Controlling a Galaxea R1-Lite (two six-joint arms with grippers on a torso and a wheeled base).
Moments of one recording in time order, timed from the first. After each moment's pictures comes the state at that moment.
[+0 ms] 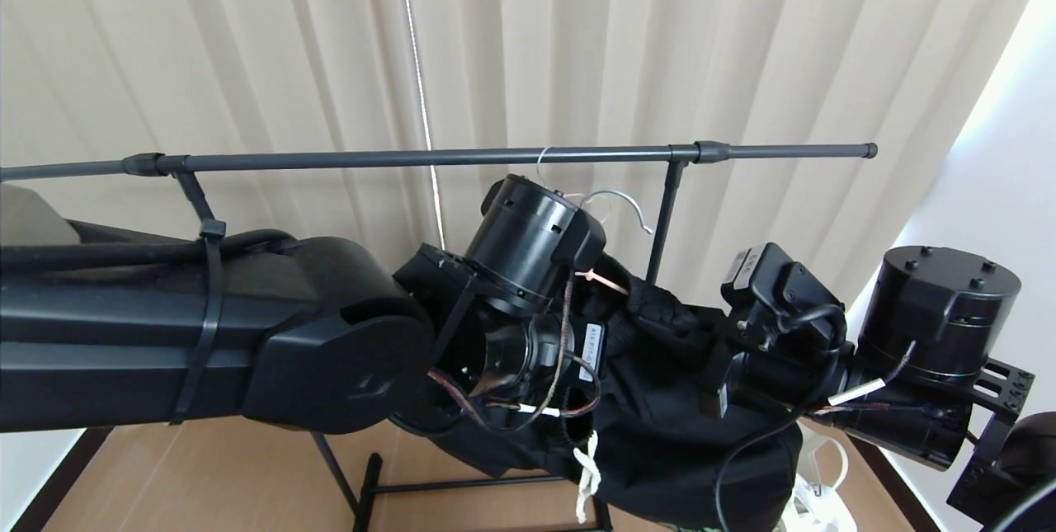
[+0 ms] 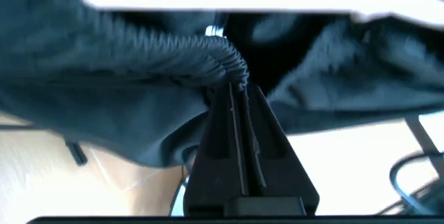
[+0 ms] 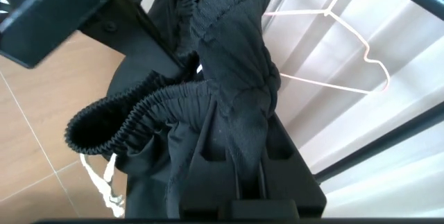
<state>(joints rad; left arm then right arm) -0.87 1.91 -1.33 0.11 0.23 -0.34 0.57 1.69 -0.52 -1.01 0.25 -0.34</state>
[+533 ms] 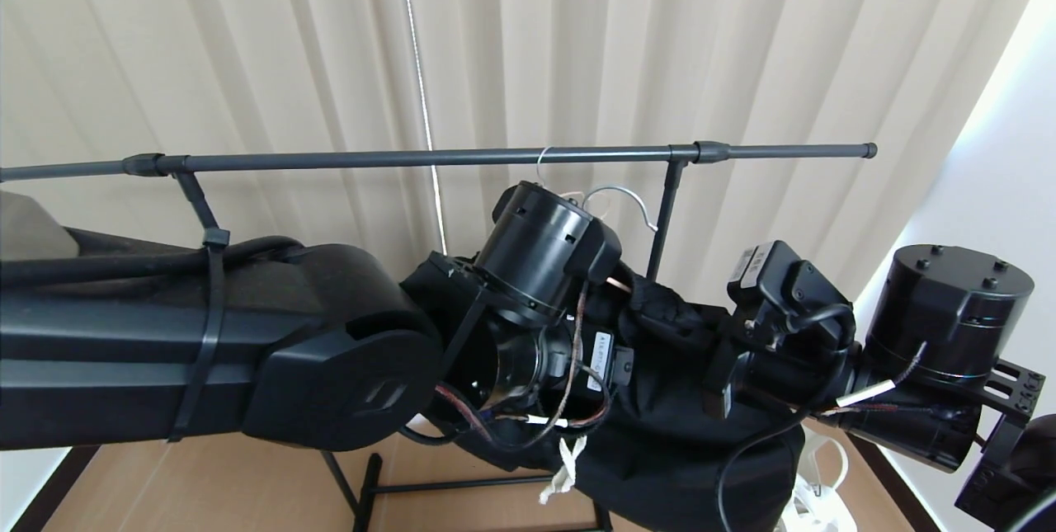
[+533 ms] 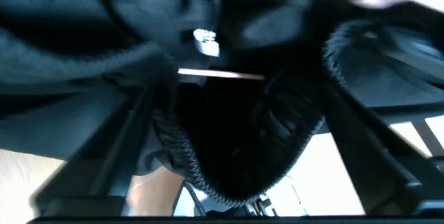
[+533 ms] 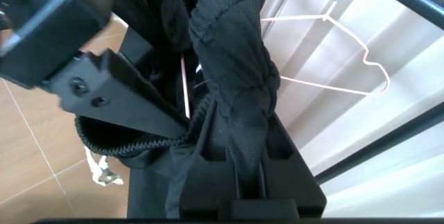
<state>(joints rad) -0.90 1.91 -1.33 0.11 0.26 -0.34 0.57 1.68 -0.52 -1.01 0.25 -0.34</state>
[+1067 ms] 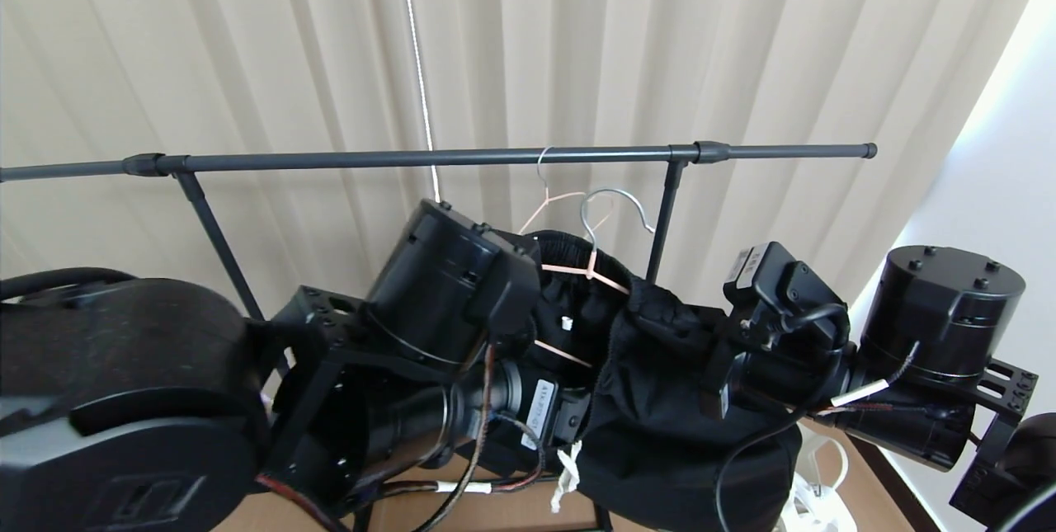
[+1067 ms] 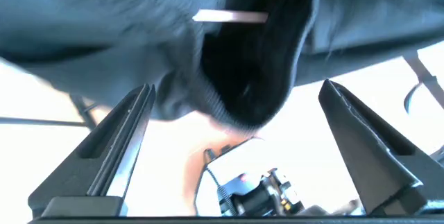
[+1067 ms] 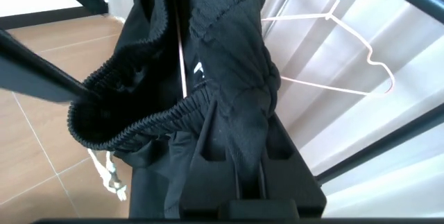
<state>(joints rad) -0.92 1.70 -1.09 0.11 0.27 -0.26 0.57 1.69 -0.52 -1.01 0.26 -0.33</state>
